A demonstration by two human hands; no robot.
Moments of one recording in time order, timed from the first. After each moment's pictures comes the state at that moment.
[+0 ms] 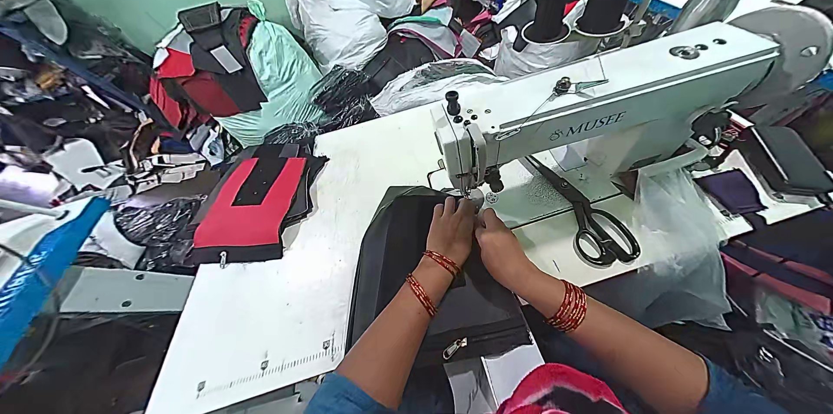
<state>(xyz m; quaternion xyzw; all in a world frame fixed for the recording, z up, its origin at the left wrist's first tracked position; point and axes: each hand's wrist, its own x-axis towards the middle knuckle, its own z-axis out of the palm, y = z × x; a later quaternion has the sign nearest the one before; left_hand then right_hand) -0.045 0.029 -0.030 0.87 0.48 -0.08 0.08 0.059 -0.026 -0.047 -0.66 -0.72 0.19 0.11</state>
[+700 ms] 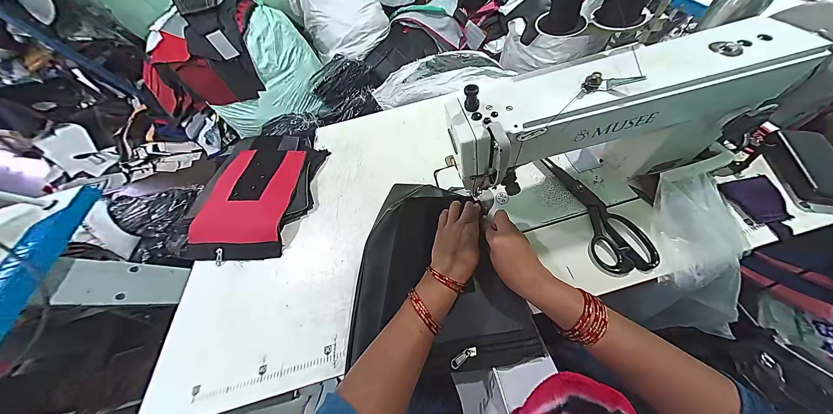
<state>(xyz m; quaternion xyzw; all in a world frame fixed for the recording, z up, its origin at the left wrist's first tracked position) -0.058 0.021 -0.050 0.87 0.49 0.05 0.09 0.058 -0.024 -0.048 -0.67 -0.71 0.17 0.11</state>
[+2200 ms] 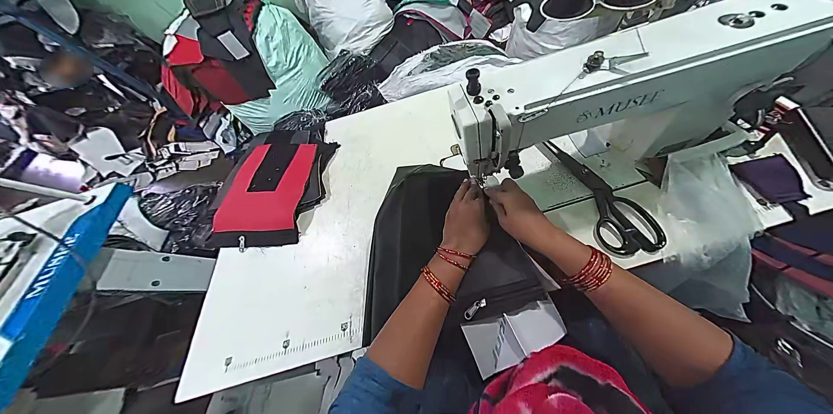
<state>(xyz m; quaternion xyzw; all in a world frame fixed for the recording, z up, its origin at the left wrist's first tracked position) -0.051 0.030 -0.051 0.83 0.51 0.07 0.19 0.085 0.012 -0.039 -0.65 -0.68 0.31 0.16</state>
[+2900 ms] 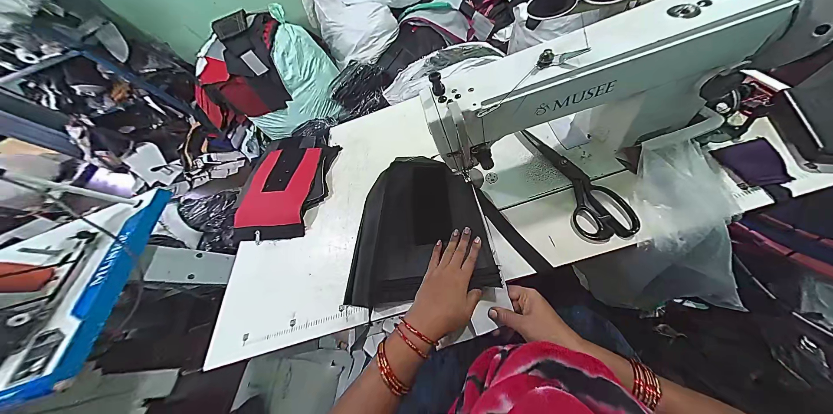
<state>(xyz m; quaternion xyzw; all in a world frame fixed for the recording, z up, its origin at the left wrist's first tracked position) -0.095 -0.086 -0.041 0.88 0.43 -0.07 0.18 0.088 -0.164 -0.089 -0.50 -0.36 0.71 0.34</state>
